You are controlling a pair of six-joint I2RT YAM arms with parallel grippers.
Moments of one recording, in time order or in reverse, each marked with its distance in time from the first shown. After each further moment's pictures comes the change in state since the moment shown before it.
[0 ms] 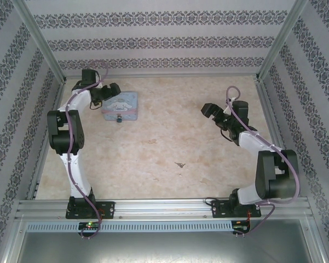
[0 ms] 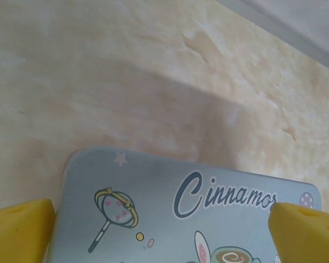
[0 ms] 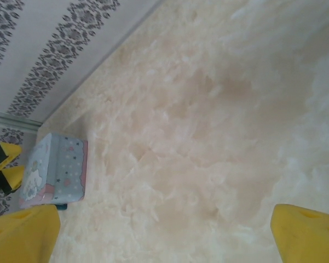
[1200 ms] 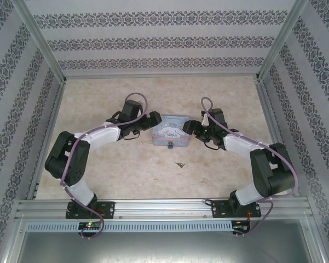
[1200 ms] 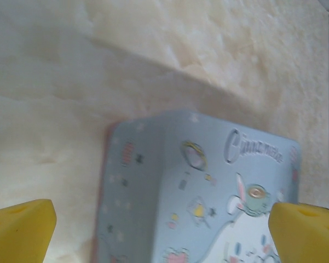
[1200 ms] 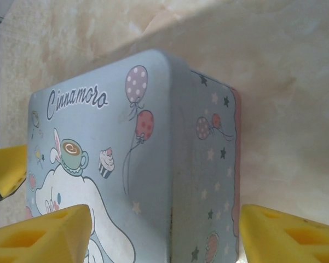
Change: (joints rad) left arm -0.521 -0.414 -0.645 0.399 -0.084 -0.432; right arm 0.275 0.036 -0.018 -0.146 0.052 0.010
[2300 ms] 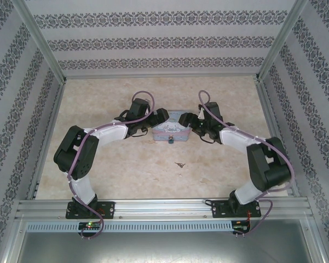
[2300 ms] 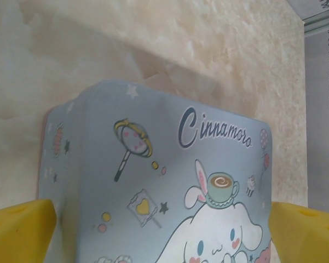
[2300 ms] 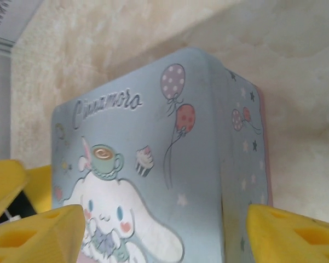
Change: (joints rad) left arm -0.036 0.101 0.067 0.088 -0.013 -0.067; right arm 0.023 0.034 0.097 -0.005 0.048 0.064
